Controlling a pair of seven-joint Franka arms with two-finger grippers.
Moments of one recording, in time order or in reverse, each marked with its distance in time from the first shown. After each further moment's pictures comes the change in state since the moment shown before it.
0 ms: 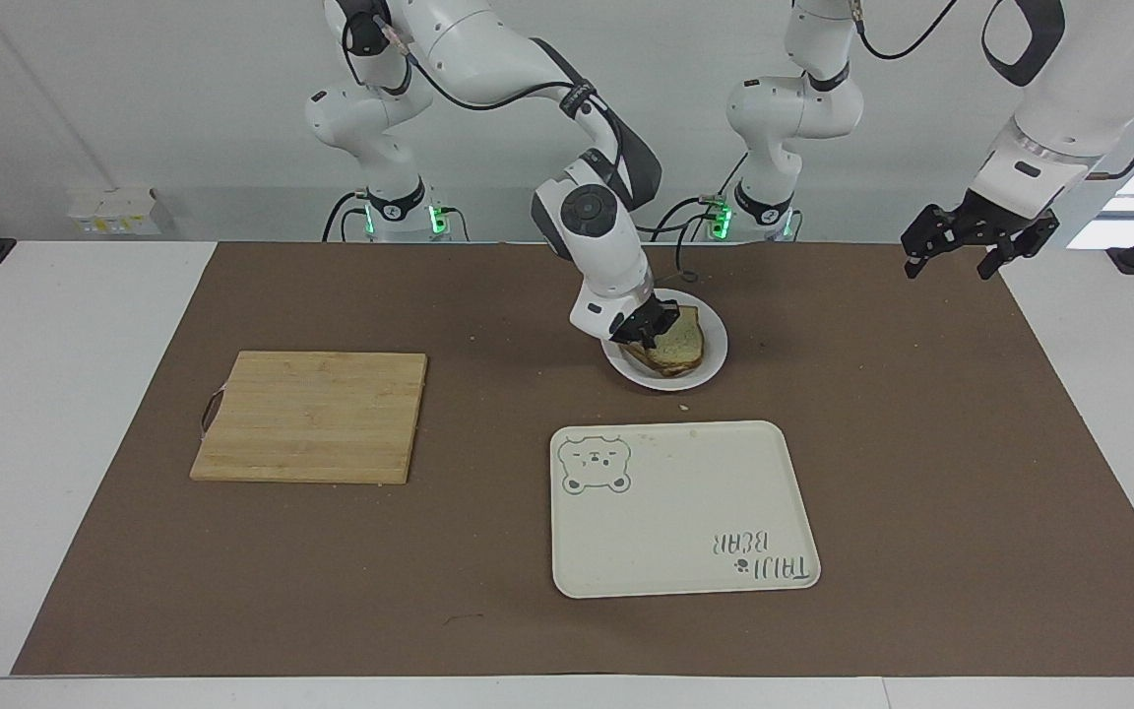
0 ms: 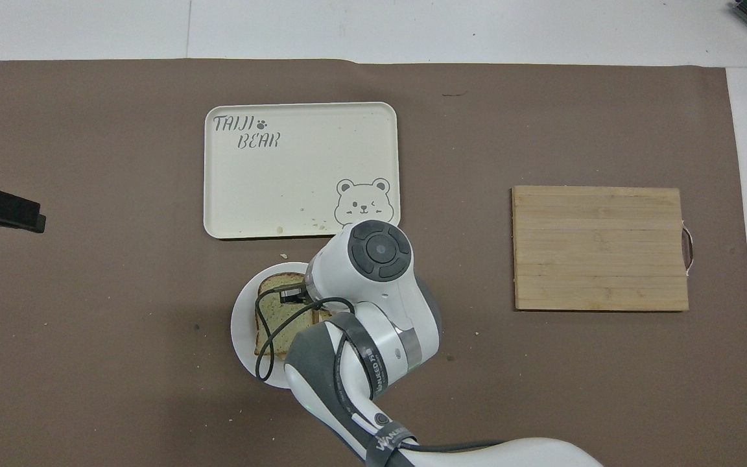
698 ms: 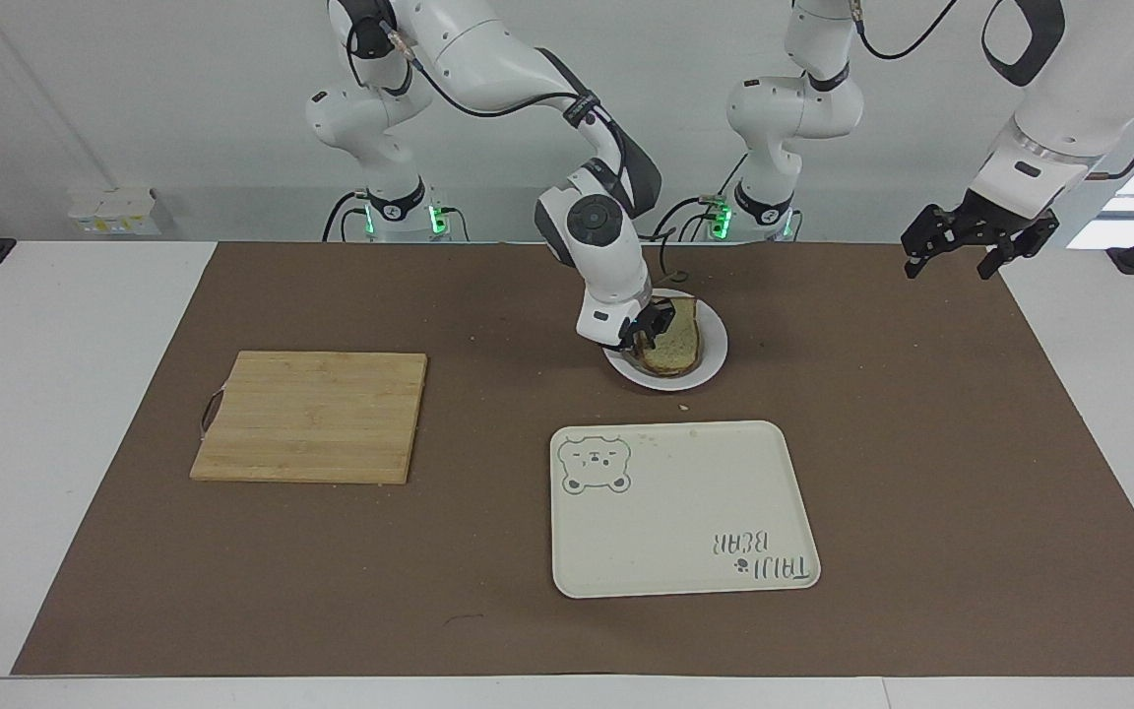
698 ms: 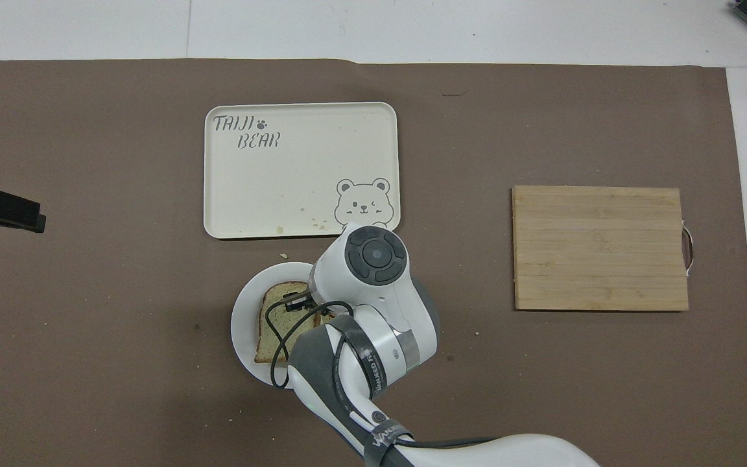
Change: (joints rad) left arm 0.000 0.000 0.000 0.000 0.000 0.000 0.000; right arm 0.006 0.007 -0.015 -0.019 -0.025 0.015 -0.128
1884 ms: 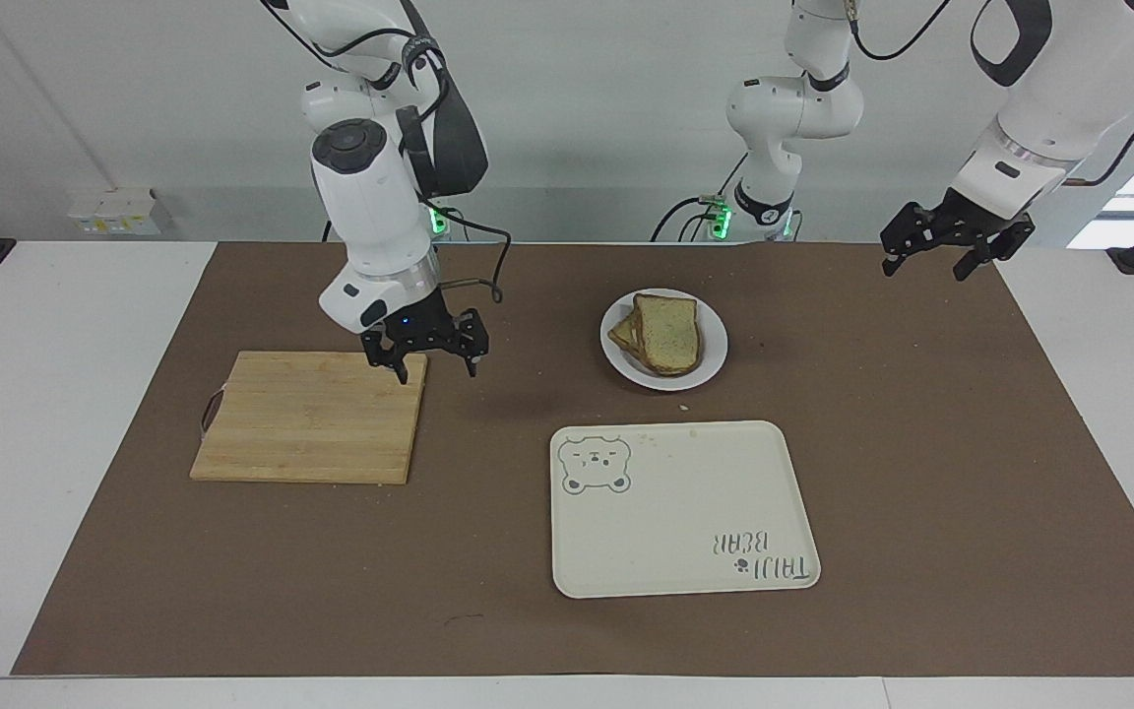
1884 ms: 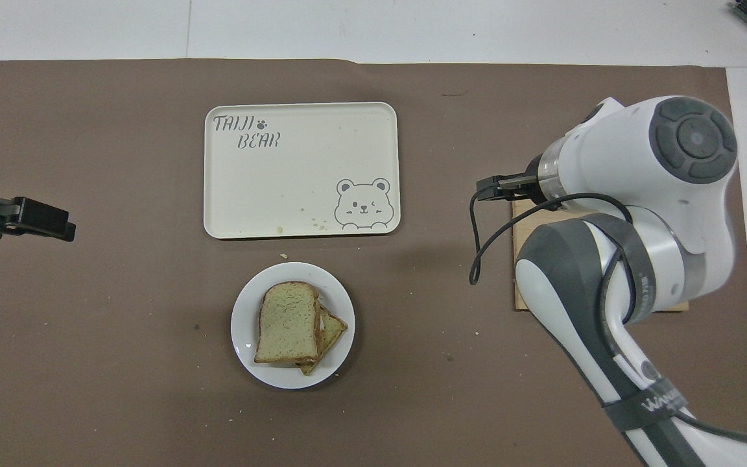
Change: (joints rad) left arm -0.011 -0.012 -0.017 -0.049 -0.083 -0.007 -0.002; right arm -0.434 -0.278 -0.028 0.012 -0.385 -0.205 -0.008
